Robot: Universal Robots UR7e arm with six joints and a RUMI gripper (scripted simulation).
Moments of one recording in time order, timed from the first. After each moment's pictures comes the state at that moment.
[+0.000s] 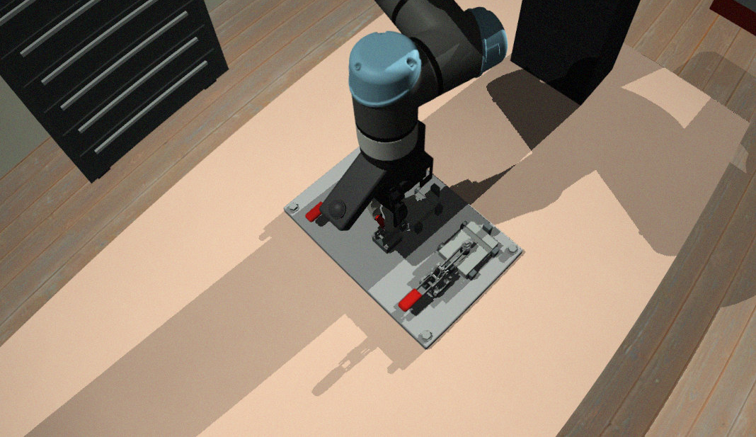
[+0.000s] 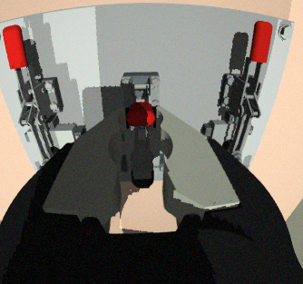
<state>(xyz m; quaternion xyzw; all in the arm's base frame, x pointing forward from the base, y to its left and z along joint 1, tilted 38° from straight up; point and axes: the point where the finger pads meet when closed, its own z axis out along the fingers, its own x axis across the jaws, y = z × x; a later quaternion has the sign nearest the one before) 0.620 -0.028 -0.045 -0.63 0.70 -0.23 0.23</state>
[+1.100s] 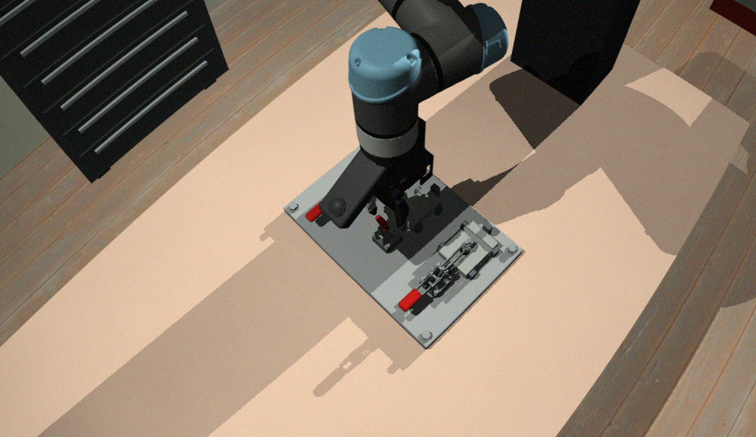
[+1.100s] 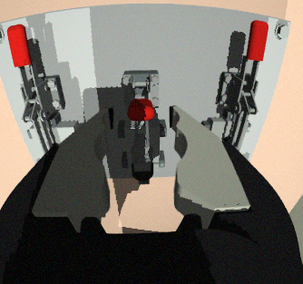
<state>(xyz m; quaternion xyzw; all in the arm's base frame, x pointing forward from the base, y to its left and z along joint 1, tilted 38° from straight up) 0.616 -0.028 -0.040 -0.63 0.70 -0.23 0.23</state>
